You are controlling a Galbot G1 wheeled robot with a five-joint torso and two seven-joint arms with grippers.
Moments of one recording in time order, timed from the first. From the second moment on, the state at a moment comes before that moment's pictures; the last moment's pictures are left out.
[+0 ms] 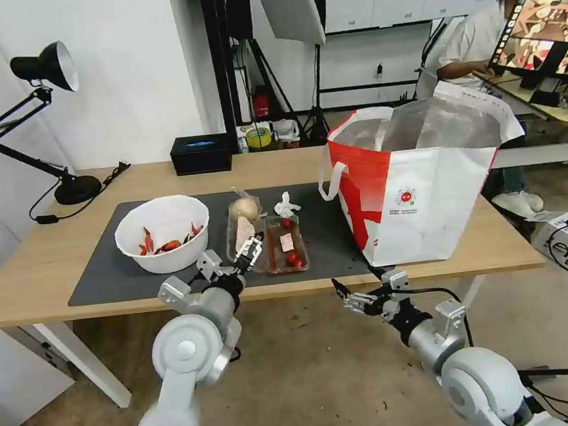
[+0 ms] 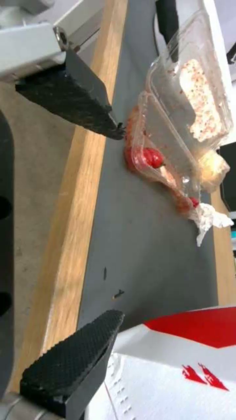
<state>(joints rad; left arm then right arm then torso) 1.14 -1.43 -0.35 -2.11 -1.35 0.36 -0.63 -1.41 1.12 0.36 2.09 0.50 -0.27 -0.06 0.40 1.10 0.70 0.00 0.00</state>
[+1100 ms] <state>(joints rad) 1.07 -1.45 -0.29 -2.05 -1.37 0.29 -0.55 -1.40 1.13 0.37 2.05 0.49 -0.26 -0.06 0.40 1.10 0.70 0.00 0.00</state>
